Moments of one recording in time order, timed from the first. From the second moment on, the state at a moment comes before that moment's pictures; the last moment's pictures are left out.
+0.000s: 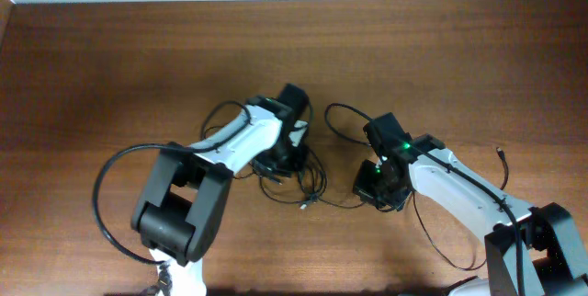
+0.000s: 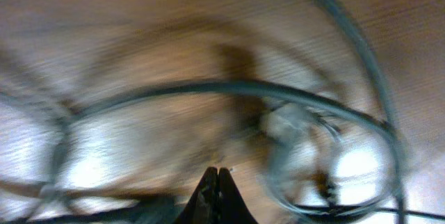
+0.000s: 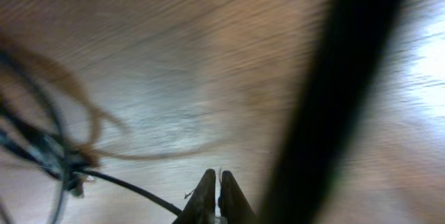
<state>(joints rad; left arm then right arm) -0.49 1.98 1.30 -0.92 0.19 -0.21 0.41 1.61 0.88 -0.77 -0.25 0.86</state>
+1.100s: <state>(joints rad) -0.36 1.95 1.35 -0.82 0.52 -0.10 0.27 1.61 1.05 -0.89 -0.56 0.52</state>
